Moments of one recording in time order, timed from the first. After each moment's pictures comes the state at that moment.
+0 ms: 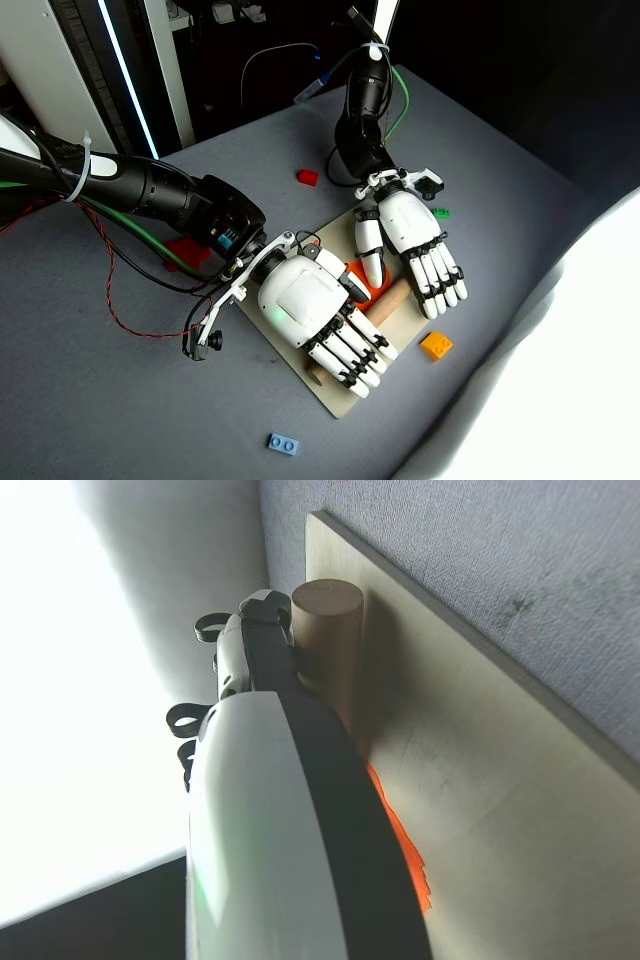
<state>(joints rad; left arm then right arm) 0.68 -1.50 1.41 -0.72 -0.90 1.37 -0.62 -1.61 1.31 1.10 1.14 -1.61</state>
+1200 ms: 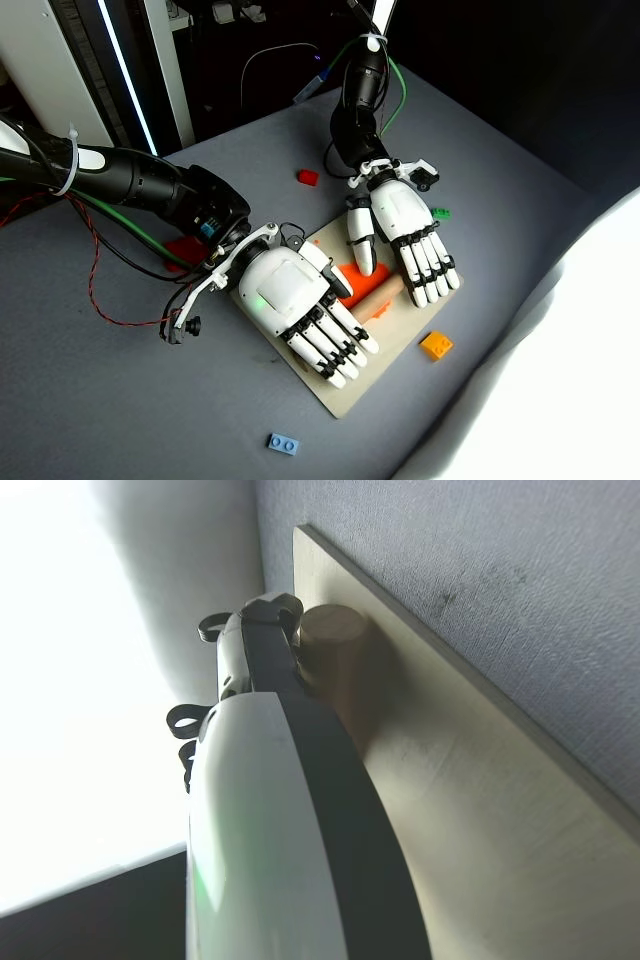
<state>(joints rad) 0.73 -1.45 1.33 -0.69 -0.94 1.37 -0.66 -1.60 1.21 1.10 1.26 -1.65</state>
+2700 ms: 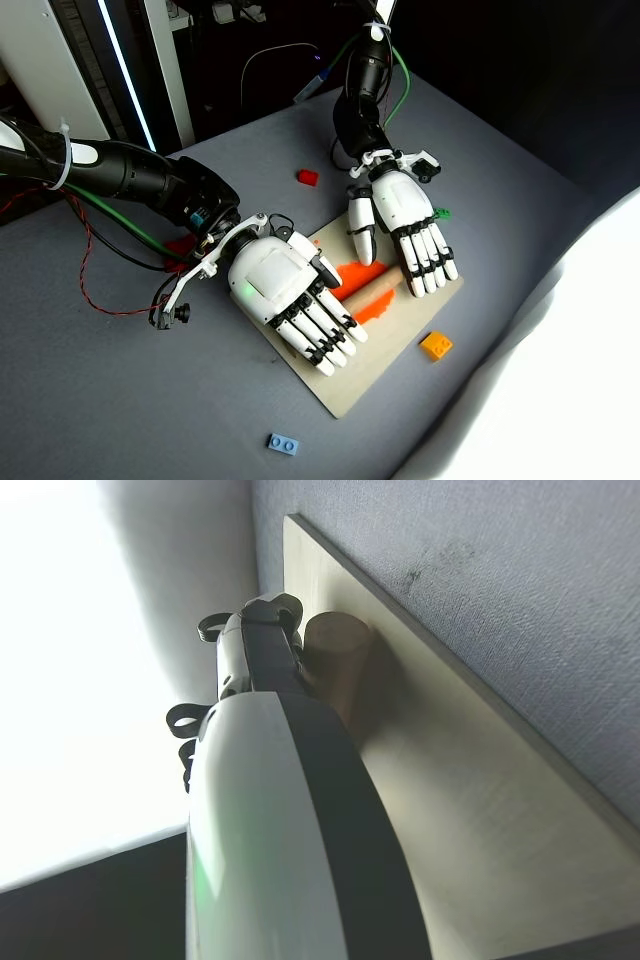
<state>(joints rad) 0.74 -1.38 1.25 -0.67 -0.93 1.36 -0.69 -1.59 1.15 1.08 1.31 -1.67</state>
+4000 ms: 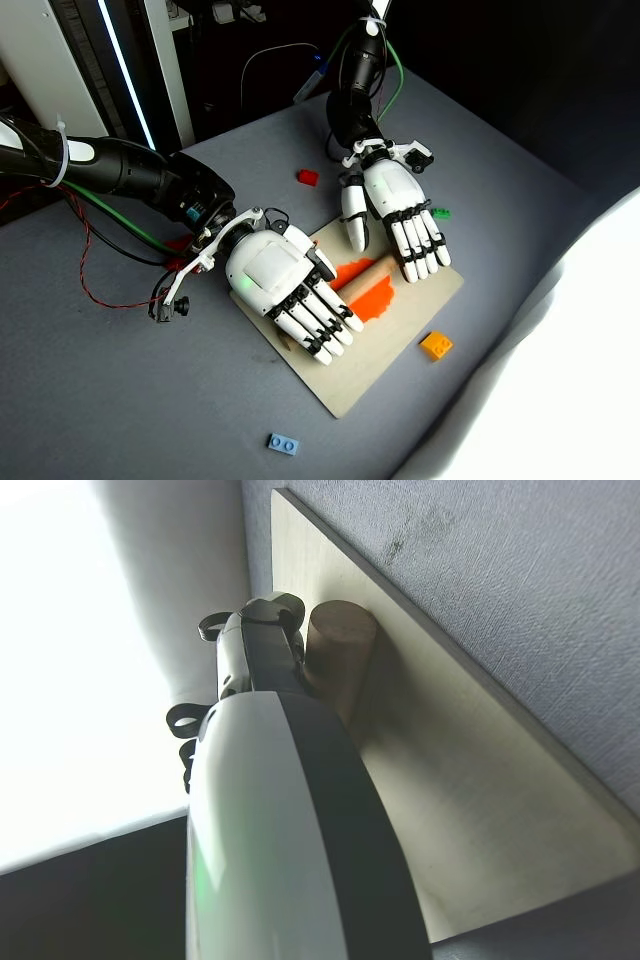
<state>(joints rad) 0.81 -1.37 1.19 -0.62 -1.06 1.36 -0.71 -1.59 1.13 1.05 1.31 -1.68</state>
